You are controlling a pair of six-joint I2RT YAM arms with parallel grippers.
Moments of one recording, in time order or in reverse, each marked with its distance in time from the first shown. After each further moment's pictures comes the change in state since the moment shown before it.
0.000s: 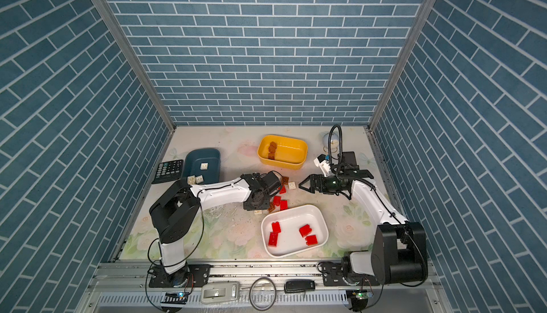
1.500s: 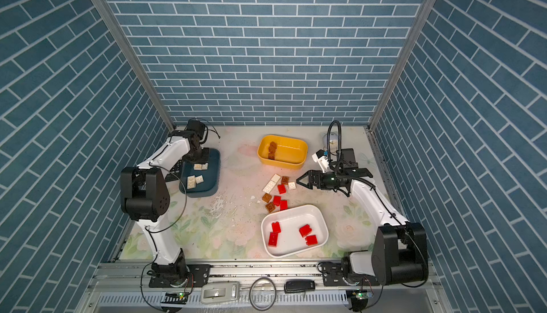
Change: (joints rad) left arm 0.850 0.063 0.351 -0.113 -0.009 0.867; right arm 0.042 -0.002 0.029 0.061 -0.018 0.061
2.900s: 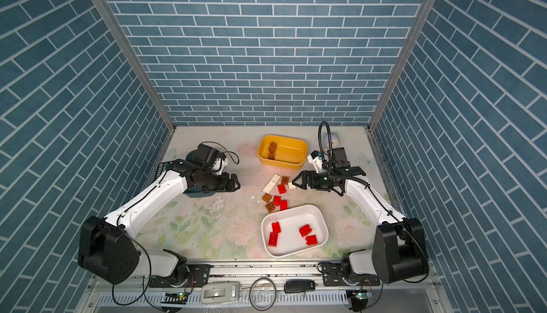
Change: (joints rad) left arm -0.327 -0.595 -0.536 0.059 0.509 -0.281; right arm 0.115 0.022 0.023 0.002 0.188 0.121
